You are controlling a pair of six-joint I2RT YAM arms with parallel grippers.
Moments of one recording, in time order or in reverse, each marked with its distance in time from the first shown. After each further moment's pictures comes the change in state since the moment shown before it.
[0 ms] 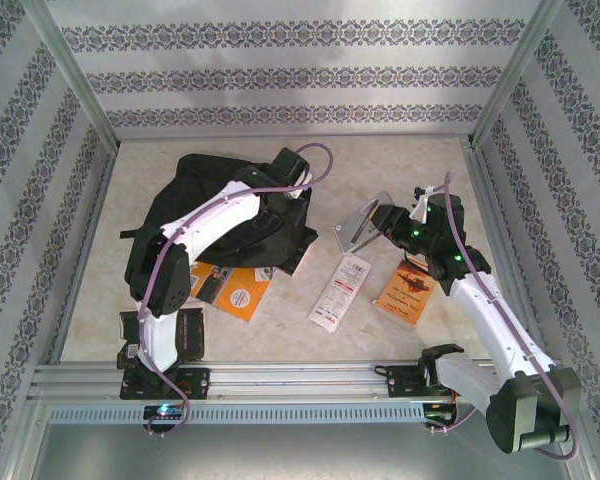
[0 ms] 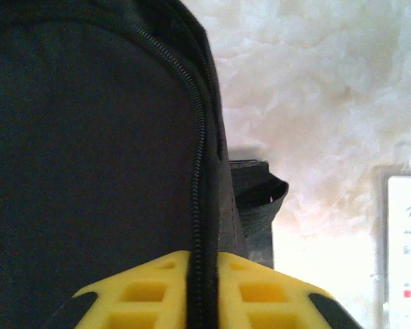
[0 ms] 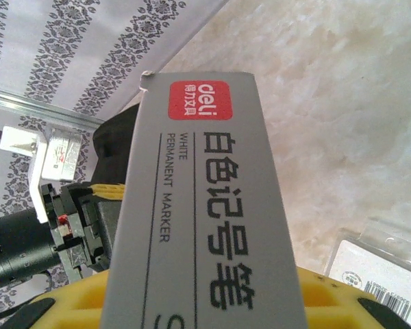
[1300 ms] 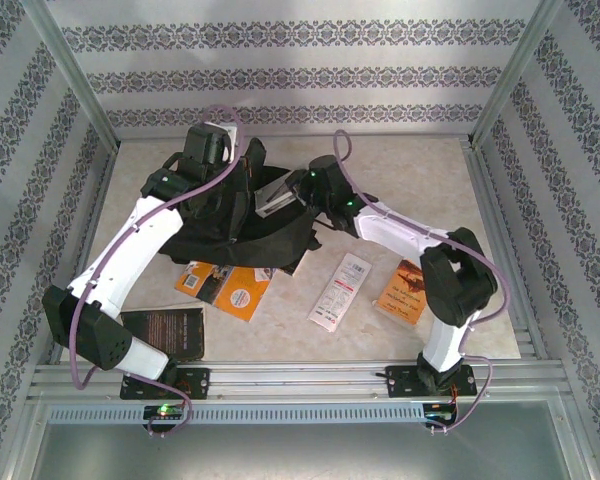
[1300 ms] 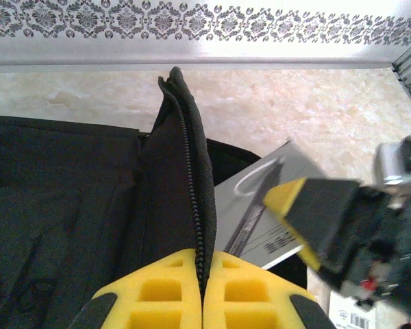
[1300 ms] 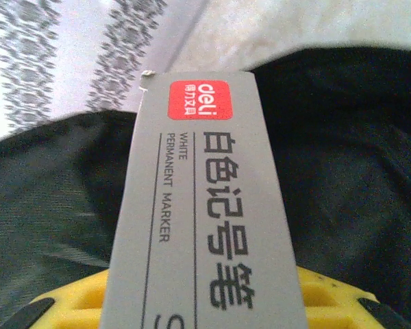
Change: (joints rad) left arm 0.204 -0.469 -0.192 0.166 0.003 -0.210; right arm 0.448 0.800 0.549 0.232 0.399 0.504
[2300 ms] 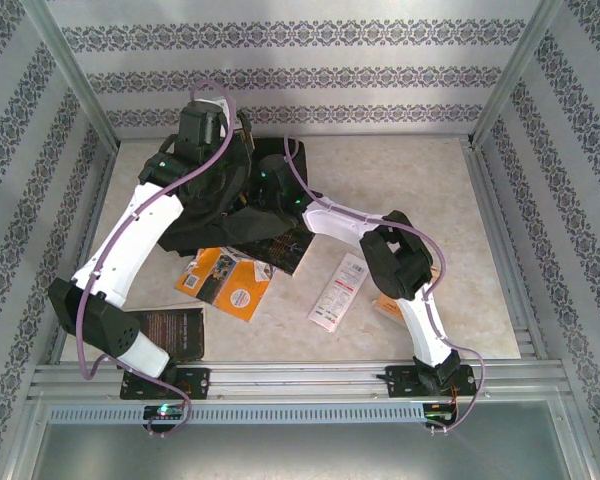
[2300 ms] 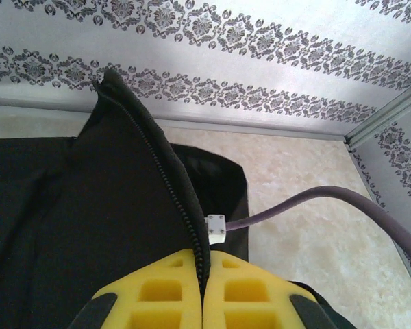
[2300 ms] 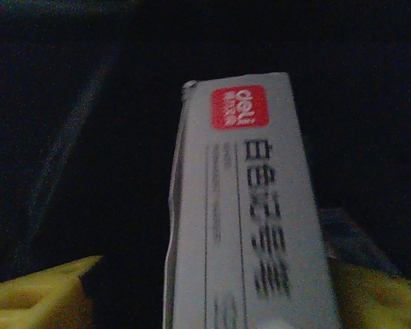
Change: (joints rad) left arm 0.024 0.073 0.157 0.059 0.026 -0.116; right arm 0.126 0.391 0.390 0.216 -0.138 0.230
